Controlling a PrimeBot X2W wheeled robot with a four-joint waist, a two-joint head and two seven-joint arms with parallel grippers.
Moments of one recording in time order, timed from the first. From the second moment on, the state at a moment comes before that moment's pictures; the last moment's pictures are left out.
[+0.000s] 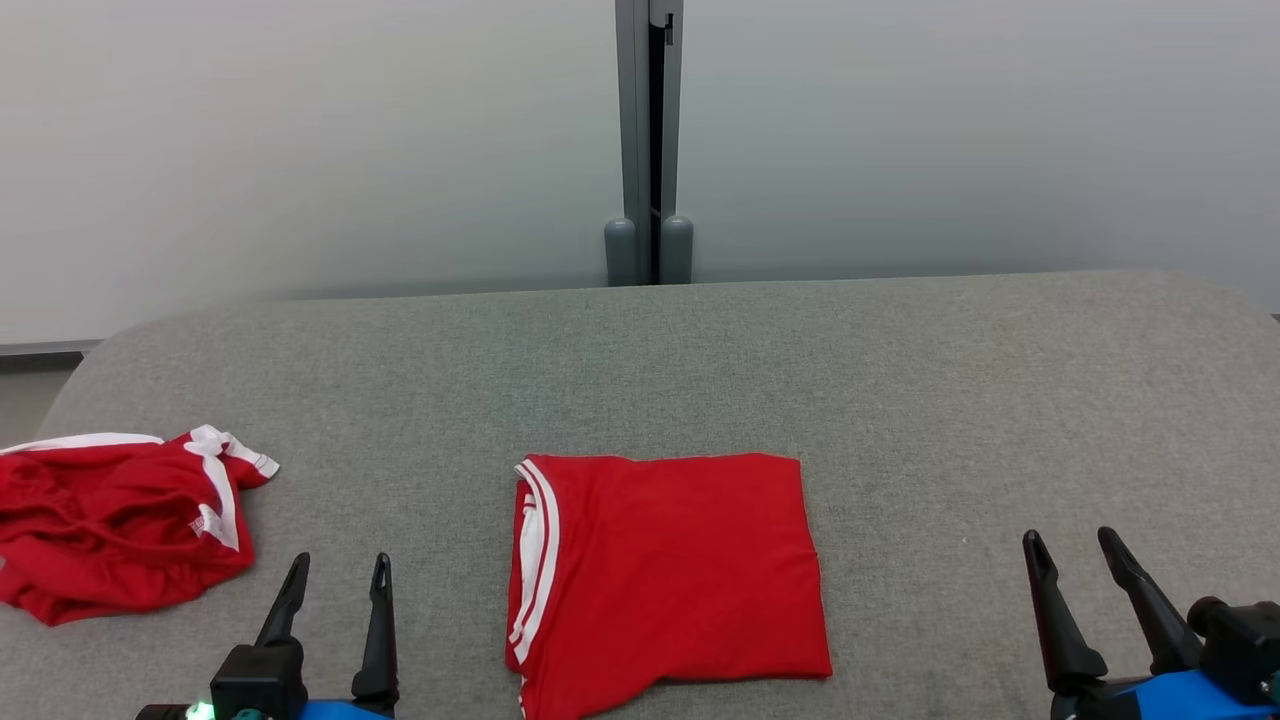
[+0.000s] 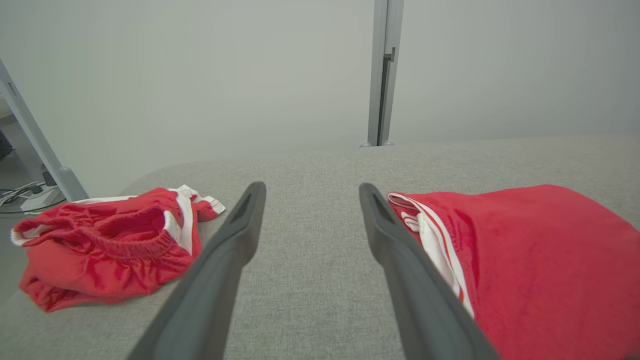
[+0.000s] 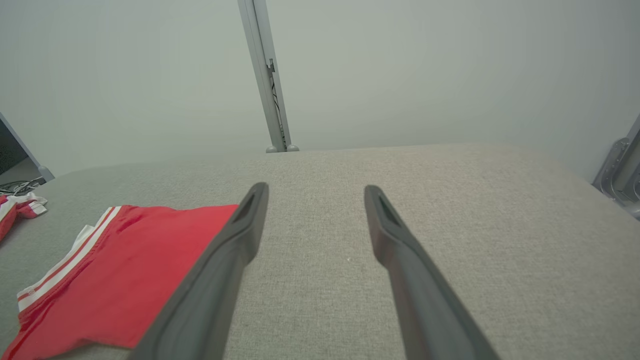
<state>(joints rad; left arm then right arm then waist) 0.04 0.24 -0.25 0.23 -0.26 0.09 -0.24 0.14 -0.09 -0.07 -0.07 0.23 0.13 0.00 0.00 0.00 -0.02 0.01</state>
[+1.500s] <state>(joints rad) -0.11 0.21 -0.26 0.22 -0.23 0.07 -0.26 -0.17 -0.07 0.13 0.56 0.31 0.13 -0.07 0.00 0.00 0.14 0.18</state>
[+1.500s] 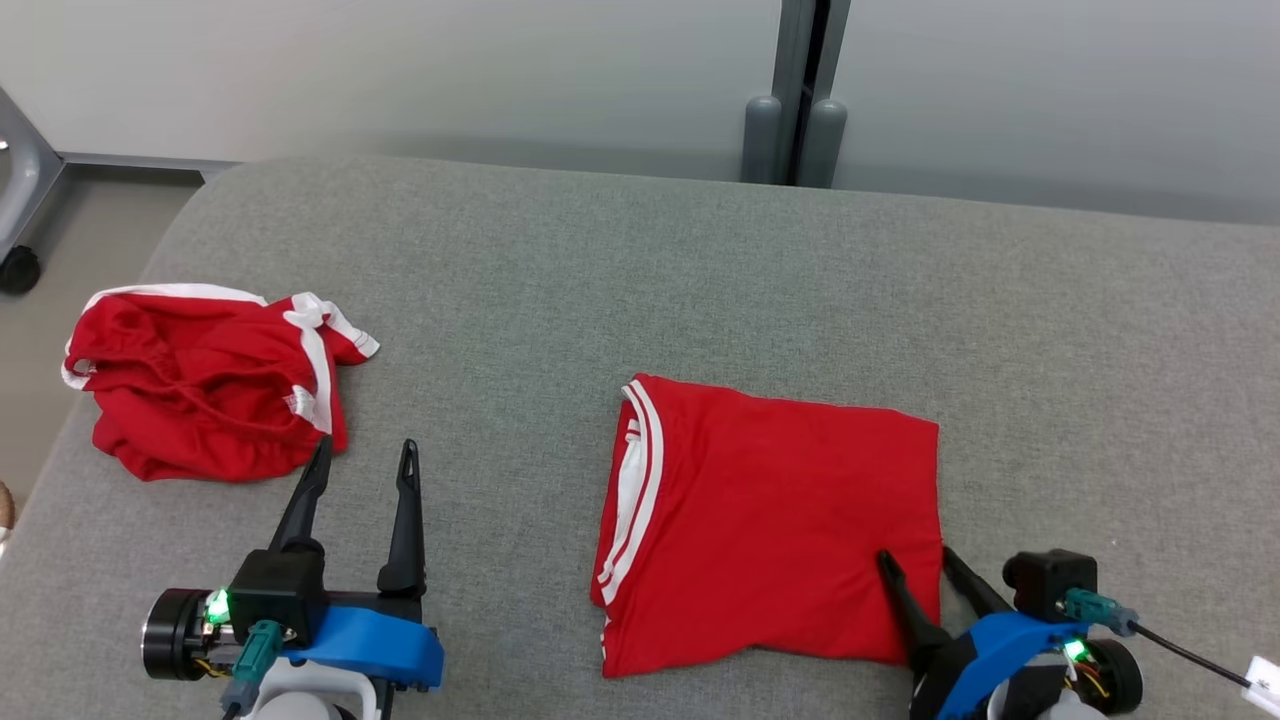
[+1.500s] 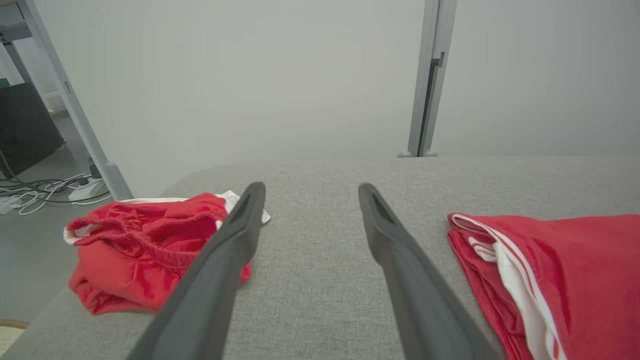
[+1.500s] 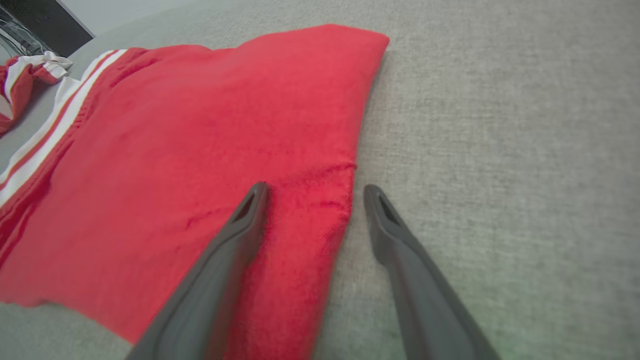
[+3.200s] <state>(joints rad) -0.42 0.24 -0.30 0.07 -0.11 0.03 -0.26 -0.89 -0.46 -0.10 1.01 0.25 0.13 -0.26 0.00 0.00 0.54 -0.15</state>
